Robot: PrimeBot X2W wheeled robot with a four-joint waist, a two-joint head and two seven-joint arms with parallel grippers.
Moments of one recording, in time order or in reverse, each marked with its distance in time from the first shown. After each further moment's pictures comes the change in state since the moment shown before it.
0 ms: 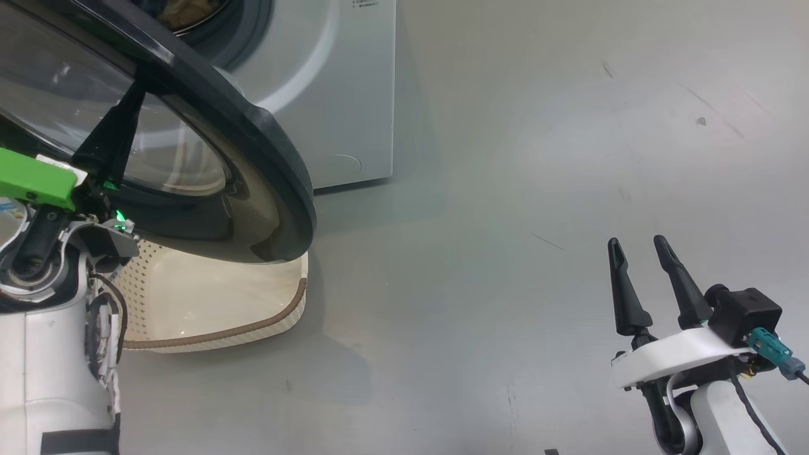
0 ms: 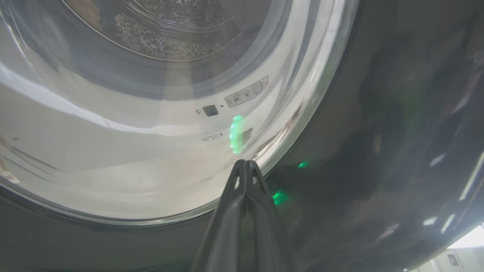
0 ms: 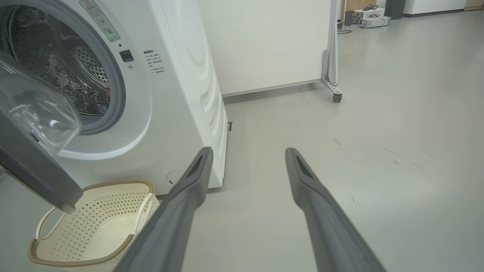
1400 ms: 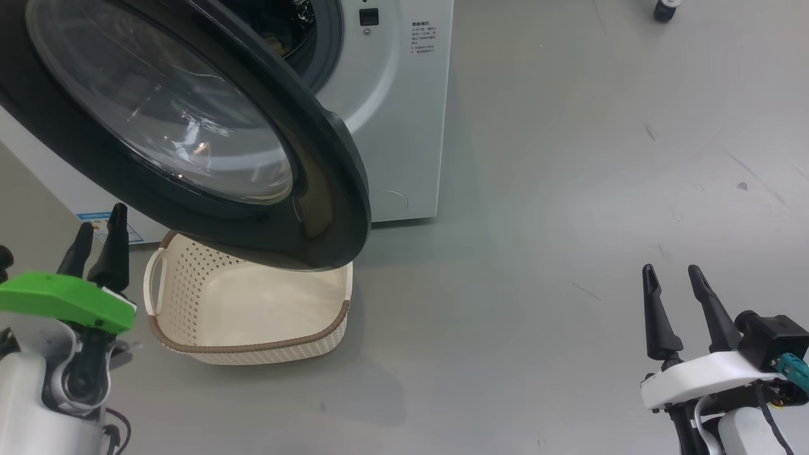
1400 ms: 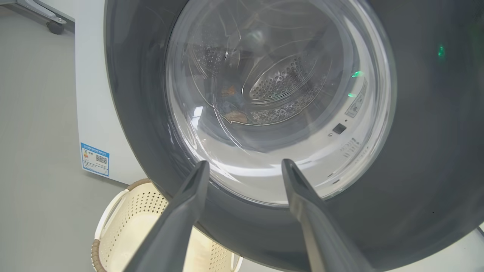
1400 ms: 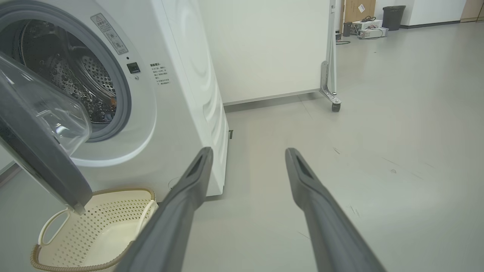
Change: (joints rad) left arm 0.218 0.156 -0.179 0.084 0.552 -0.095 -0.397; right arm 0.064 -0.015 -0.074 0.019 0.000 0.000 0.000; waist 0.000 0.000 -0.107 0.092
